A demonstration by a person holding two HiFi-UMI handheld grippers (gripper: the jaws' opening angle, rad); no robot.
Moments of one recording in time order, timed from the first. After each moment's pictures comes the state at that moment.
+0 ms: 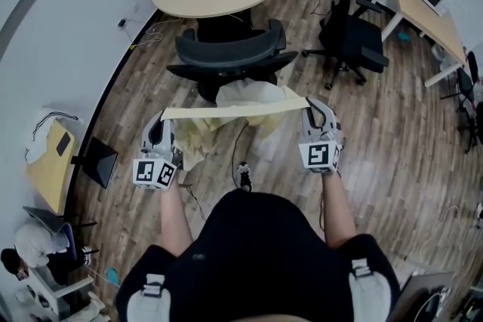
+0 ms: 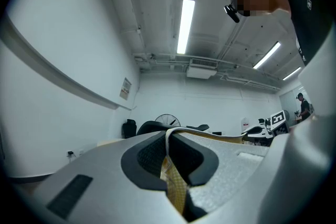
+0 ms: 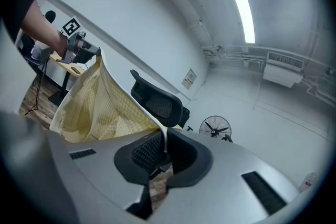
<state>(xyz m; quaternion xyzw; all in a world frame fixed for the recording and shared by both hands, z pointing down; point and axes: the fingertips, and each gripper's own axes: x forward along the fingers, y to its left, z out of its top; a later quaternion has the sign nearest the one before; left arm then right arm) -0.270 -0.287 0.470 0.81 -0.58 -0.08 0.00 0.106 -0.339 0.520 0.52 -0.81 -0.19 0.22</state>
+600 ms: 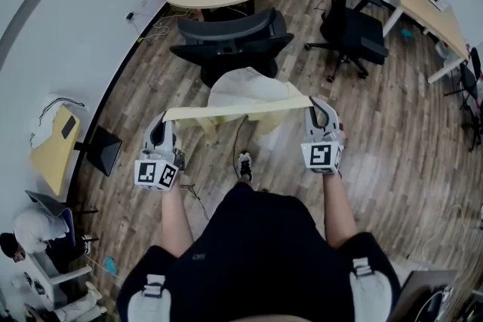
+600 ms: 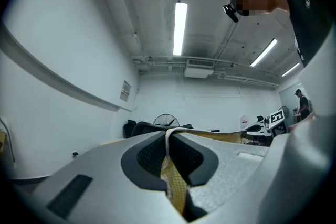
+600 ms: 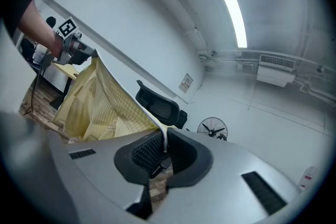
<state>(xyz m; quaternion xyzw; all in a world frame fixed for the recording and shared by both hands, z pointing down) -0.237 -0.182 0.464 0.81 -0.58 -0.07 -0.01 0.139 -0.246 0.514 0.52 -0.81 -0.19 0.19</state>
